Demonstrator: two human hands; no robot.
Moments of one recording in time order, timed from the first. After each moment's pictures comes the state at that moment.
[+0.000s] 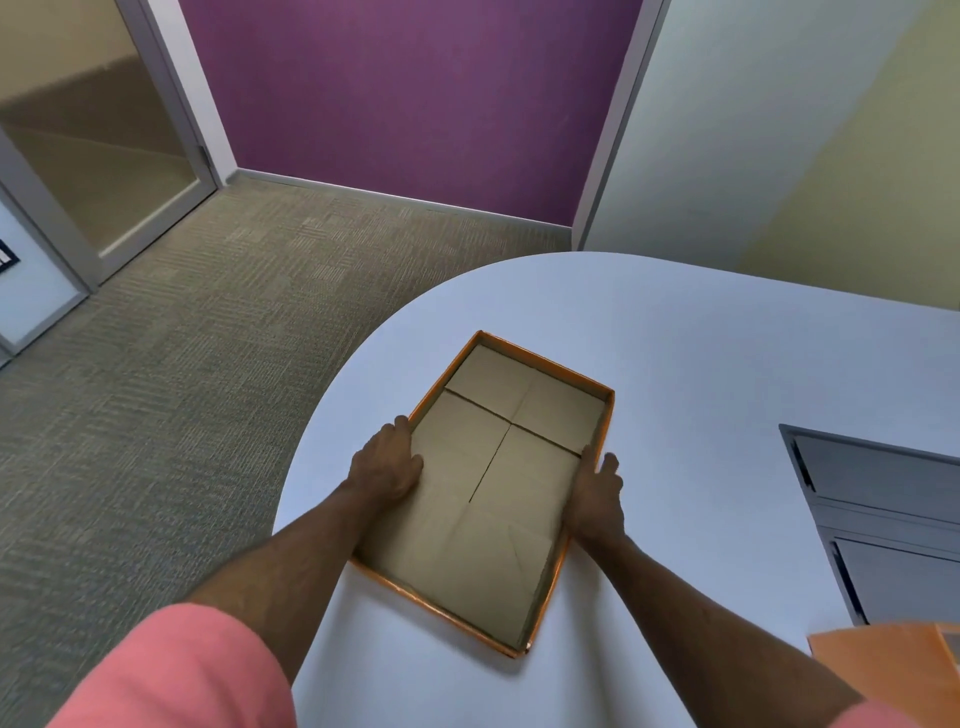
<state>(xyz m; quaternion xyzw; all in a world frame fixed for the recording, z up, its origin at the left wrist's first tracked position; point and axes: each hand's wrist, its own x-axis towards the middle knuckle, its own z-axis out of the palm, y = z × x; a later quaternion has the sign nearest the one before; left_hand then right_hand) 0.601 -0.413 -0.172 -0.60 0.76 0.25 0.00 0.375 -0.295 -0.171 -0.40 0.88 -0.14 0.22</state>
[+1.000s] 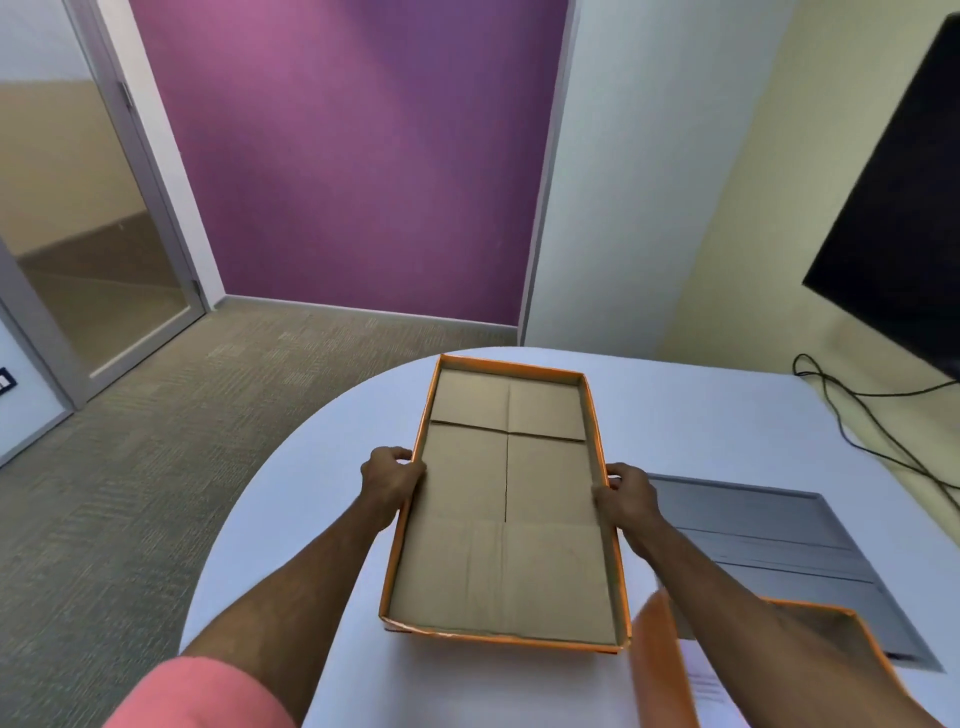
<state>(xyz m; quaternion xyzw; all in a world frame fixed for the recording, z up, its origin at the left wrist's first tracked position) 0.460 -0.287 -0.008 -0.64 0.54 0.47 -0.28 0.192 -0.159 -0.004 -0.31 0.82 -0.41 0.27</state>
